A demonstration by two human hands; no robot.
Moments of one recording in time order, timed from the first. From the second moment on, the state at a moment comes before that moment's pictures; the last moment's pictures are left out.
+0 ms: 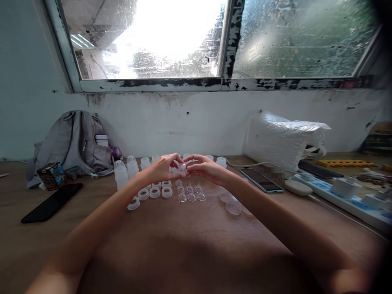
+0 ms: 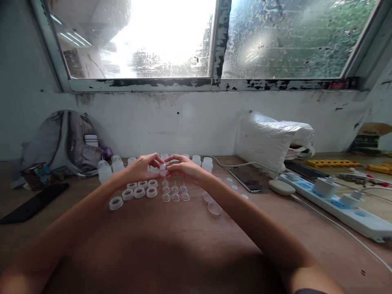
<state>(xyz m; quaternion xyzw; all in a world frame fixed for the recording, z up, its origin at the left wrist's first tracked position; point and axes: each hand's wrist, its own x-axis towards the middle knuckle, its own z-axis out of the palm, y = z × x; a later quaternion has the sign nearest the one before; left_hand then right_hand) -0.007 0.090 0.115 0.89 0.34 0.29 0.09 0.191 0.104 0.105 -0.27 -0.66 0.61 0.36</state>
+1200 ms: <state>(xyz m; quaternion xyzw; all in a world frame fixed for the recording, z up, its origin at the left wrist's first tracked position) 0.017 0.070 0.104 0.85 0.27 0.22 -0.41 0.177 0.101 0.084 -0.39 -0.76 0.38 0.36</state>
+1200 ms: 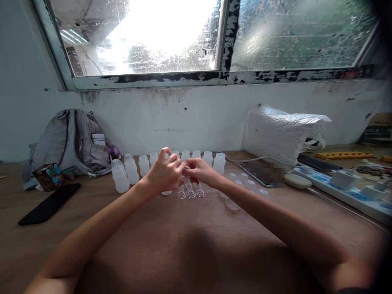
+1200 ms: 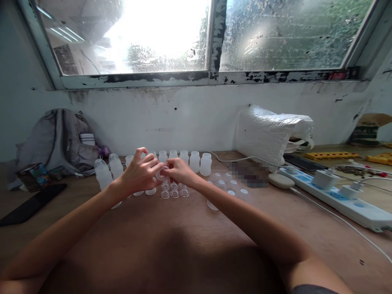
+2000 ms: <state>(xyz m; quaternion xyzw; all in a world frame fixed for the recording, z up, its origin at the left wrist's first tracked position) 0.024 0.067 0.105 0.86 0.31 0.18 -0.37 0.175 0.093 0.085 -0.39 -0.77 0.29 0.41</state>
